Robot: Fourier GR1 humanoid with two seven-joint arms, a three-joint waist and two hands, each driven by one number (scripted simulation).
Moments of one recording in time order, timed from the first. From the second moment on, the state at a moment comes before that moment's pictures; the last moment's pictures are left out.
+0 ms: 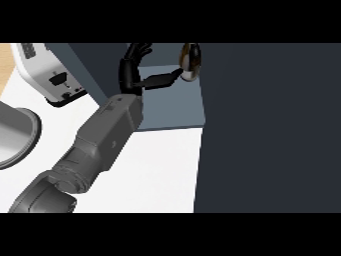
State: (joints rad) left arm -1.15 0.00 0.01 -0.11 0.52 0.43 -0.75; right arm -0.08 -0.02 0.06 -2.44 -0.15 0.19 0.59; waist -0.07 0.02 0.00
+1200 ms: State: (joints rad) left arm -1.10 0.00 0.01 -0.09 0.48 0.46 -0.84; right arm -0.09 -0.01 0.09 -2.43 -0.14 0.19 0.58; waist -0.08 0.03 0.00
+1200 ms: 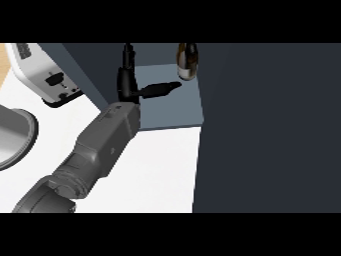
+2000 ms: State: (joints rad) left arm -1.09 0.00 -0.01 -0.10 0.46 0.33 -0.86; right arm -0.09 -0.01 0.09 -2.43 -0.15 0.18 0.60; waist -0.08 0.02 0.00
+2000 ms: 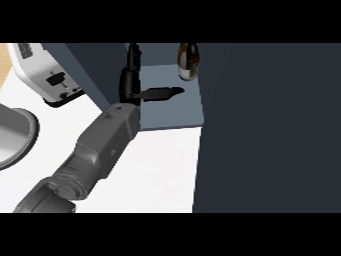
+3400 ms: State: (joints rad) left arm -0.65 0.00 -0.57 -0.77 0.80 0.57 -0.77; right arm -0.06 -0.03 0.06 -2.44 -0.14 0.16 0.60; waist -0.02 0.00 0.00
